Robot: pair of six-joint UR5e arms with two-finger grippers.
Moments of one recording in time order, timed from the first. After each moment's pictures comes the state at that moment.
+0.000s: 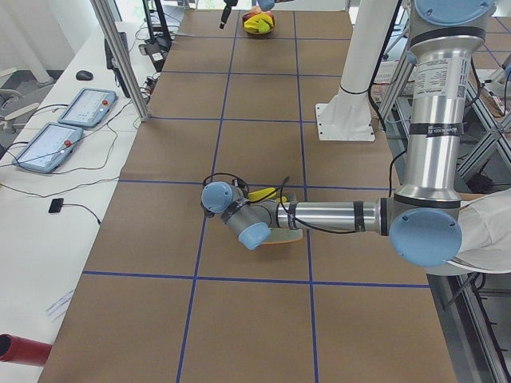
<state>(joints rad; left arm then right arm) -1.21 -1.59 -1.45 -2.40 -2.85 -0.99 1.14 -1.36 1.82 -1.17 2.10 0.93</state>
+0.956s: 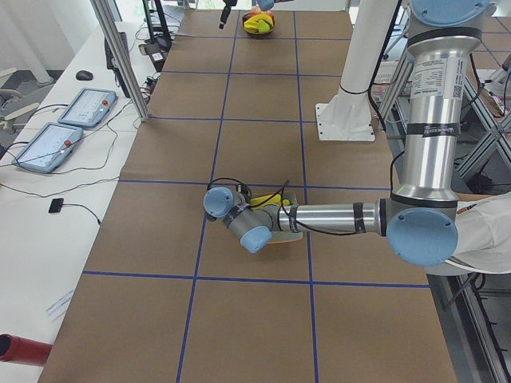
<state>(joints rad) -1.18 -1.58 -1.42 -2.40 -2.84 -0.91 1.14 -1.34 1.82 -1.19 2.11 0.94</state>
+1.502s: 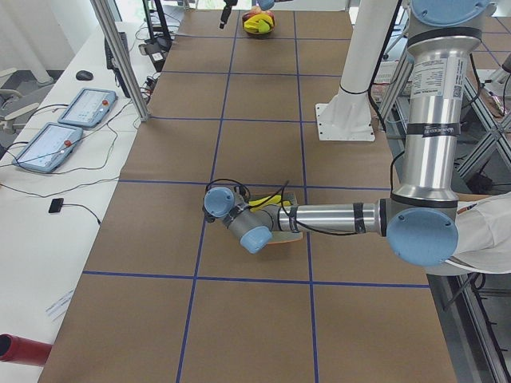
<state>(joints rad) -1.18 -1.59 -1.42 -2.41 -2.78 -0.92 1.14 -1.34 1.83 -1.19 2.13 0.97</state>
